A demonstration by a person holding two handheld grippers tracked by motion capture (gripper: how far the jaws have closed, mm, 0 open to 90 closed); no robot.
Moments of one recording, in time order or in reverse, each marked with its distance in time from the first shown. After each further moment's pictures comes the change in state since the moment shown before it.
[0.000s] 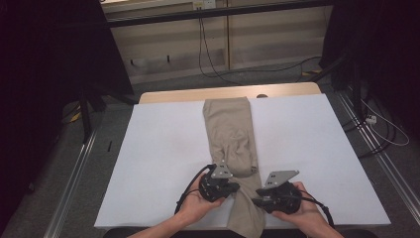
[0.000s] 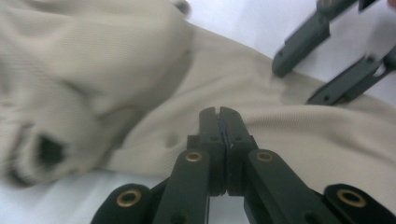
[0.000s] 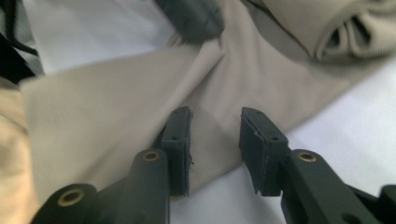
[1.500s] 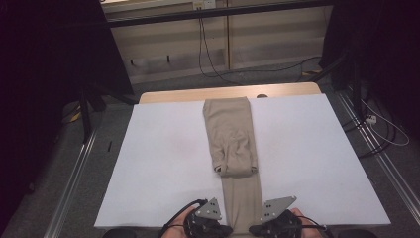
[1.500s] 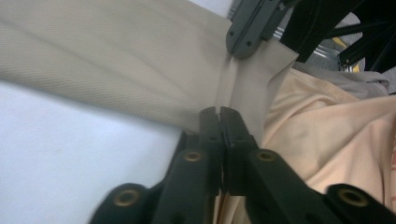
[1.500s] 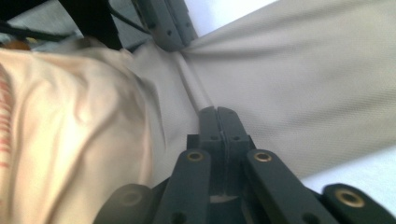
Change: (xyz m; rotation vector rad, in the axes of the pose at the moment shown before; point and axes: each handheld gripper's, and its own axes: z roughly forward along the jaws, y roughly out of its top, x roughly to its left) left arm -0.065 -0.046 -0.049 0.119 -0.210 0.017; right arm 0.060 -0.016 -0.015 0.045 0.215 -0.068
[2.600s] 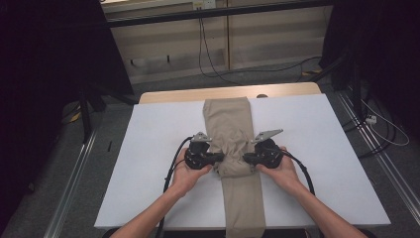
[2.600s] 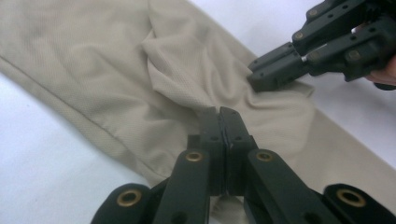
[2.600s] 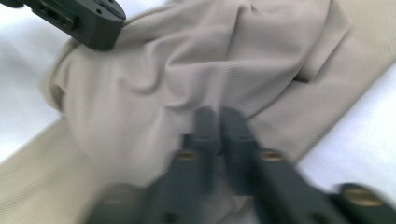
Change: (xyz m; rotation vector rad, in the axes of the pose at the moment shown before) left arm 0.145 0.066 -0.009 -0.239 0.275 -0.247; right arm -0.162 0.069 0.026 -0.121 -0.288 0.212
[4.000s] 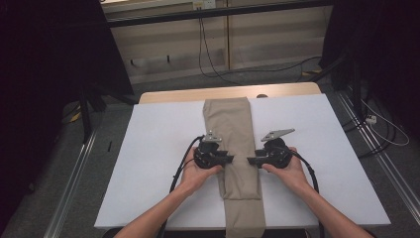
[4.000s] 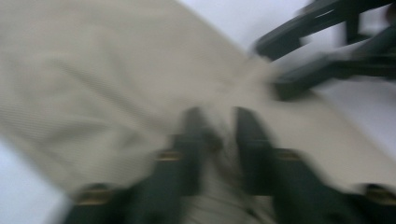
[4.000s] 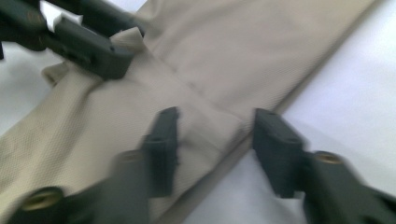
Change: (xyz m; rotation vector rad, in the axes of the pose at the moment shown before) left arm -0.009 0.004 0.024 0.022 -0.044 0.039; right arm -0.013 -0.013 -0.014 -0.020 0.001 0.094
